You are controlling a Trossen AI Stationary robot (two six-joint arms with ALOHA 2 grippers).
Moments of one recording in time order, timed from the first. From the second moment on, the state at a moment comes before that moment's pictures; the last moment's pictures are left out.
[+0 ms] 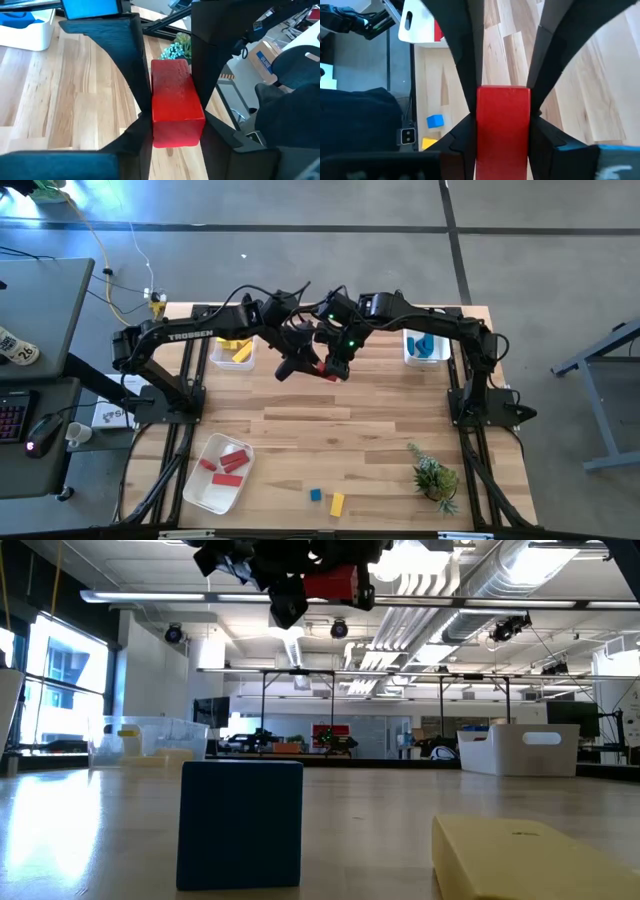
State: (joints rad) left arm 0.46 1.54 1.26 -0.40 0.72 0.03; right arm -0.23 1.89 1.97 -1.09 -0.52 0.16
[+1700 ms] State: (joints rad) left arm -0.31 1.27 0.98 -1.24 0.54 -0.29; right arm 0.02 1.89 1.97 -1.10 -0.12 0.66
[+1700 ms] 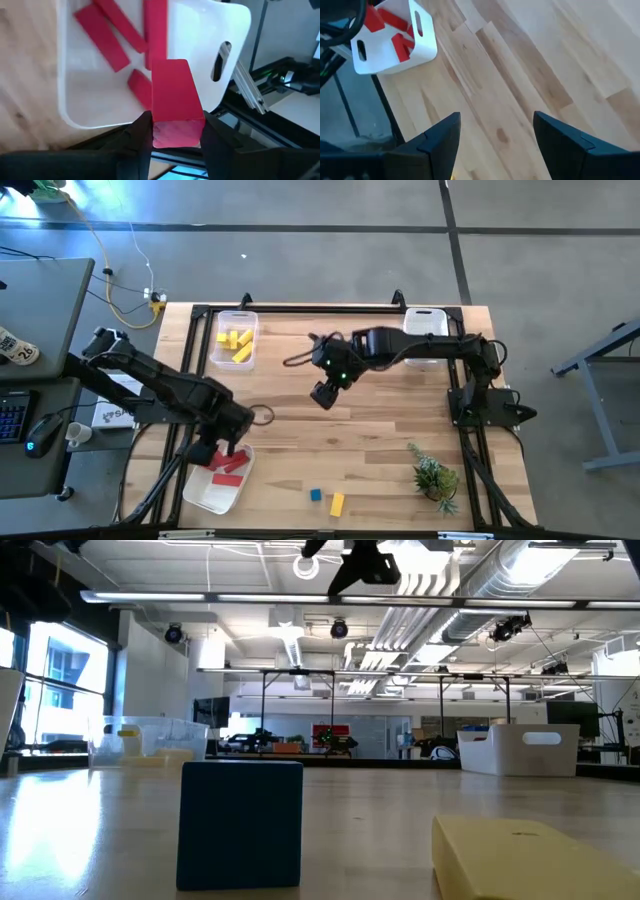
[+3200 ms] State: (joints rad) left arm -0.47 1.28 1.05 -1.15 0.18 -0.61; right arm 0.55 2.04 1.97 -1.08 0.12 1.83
